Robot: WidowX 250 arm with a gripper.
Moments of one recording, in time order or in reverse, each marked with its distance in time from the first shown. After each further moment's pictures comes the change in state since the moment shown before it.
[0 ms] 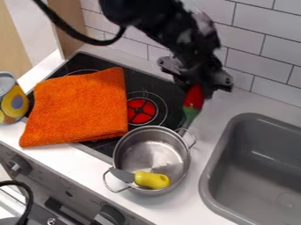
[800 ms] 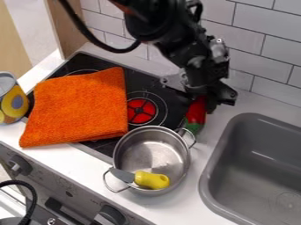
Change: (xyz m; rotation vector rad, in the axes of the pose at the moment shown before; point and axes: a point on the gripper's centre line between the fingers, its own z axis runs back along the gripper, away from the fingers) arm -0.020 -0.006 -0.015 0.048 0.103 0.108
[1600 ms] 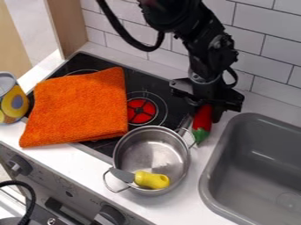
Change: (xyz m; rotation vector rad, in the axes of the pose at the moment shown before) arm -0.004 -0.001 -0.012 -0.007 0.148 -0.031
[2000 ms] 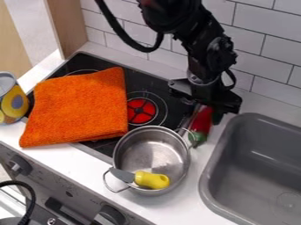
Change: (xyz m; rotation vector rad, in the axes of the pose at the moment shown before) arm -0.003 0.002 -0.002 0.013 0.008 -0.023
